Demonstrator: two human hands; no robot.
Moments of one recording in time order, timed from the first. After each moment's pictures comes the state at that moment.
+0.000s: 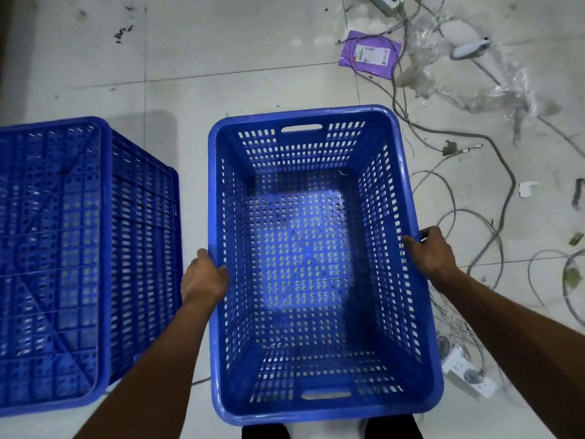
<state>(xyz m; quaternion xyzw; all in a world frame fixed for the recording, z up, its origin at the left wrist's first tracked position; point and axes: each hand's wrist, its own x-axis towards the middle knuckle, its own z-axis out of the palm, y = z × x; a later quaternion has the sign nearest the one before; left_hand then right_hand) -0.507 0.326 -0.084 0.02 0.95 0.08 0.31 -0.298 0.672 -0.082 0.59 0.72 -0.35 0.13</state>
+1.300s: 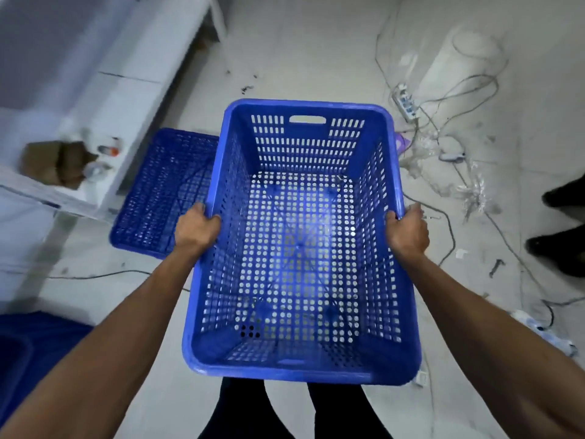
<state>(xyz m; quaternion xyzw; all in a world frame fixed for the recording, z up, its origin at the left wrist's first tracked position) -0.376 0.254 0.367 -0.11 0.96 0.22 0.16 -0.248 0.630 0.358 0.45 0.84 -0.29 0.01</state>
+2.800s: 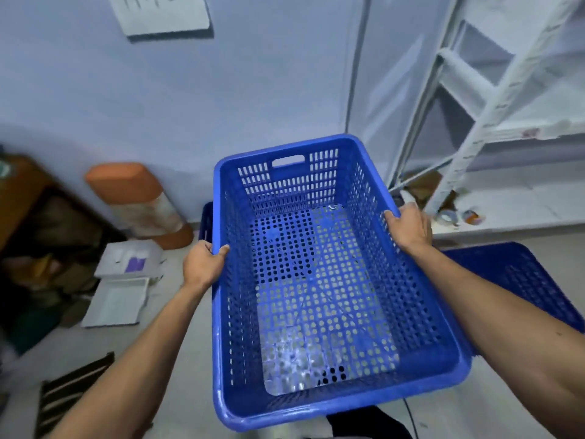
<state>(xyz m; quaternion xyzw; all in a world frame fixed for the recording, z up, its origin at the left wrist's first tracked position) 0.068 -0.388 0.489 -0.64 0.70 0.28 -0.16 -0.300 -0.198 0.495 -0.23 0.93 -0.27 0.10</state>
